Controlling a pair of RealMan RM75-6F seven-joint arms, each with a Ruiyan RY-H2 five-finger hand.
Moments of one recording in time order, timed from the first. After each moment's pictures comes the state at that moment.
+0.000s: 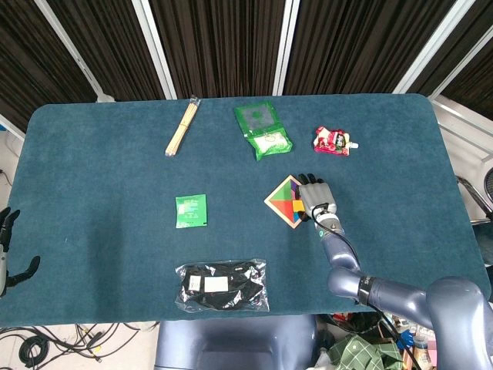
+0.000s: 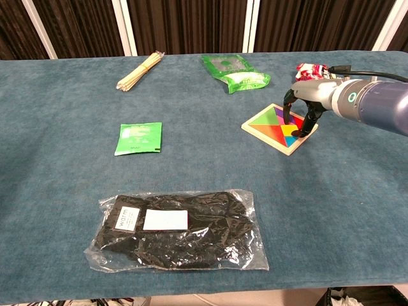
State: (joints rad) left arm -0.06 -1.10 -0.10 -1.77 1.32 1.48 0.10; right arm 0.97 -1.63 0.19 -1.24 -0.49 0.84 -0.64
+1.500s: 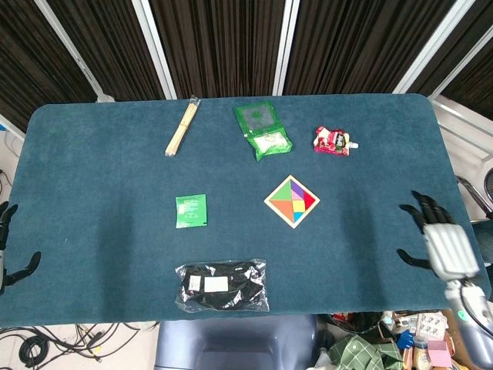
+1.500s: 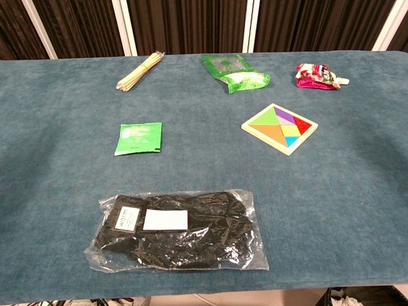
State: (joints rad) left arm -0.05 -1.06 -0.11 -1.83 1.37 1.53 0.08; right arm 0.29 -1.00 0.00 -1.72 -1.39 1.42 0.02
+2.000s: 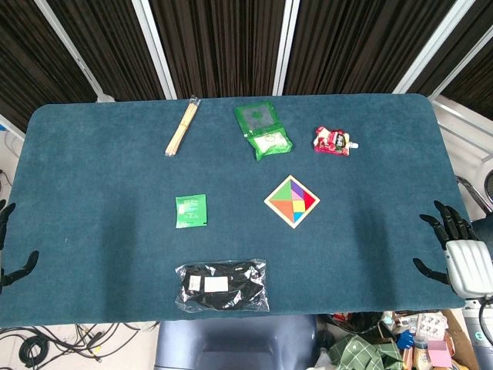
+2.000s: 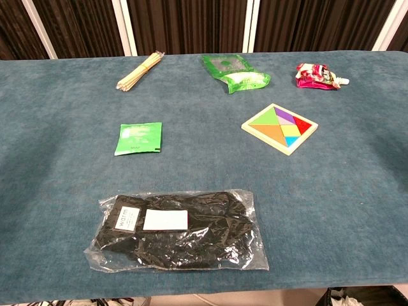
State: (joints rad) left arm -0.05 -1.06 -0.11 -1.84 1.38 1.54 0.09; right arm 0.19 -1.07 0.02 -1.61 -1.46 1.53 0.07
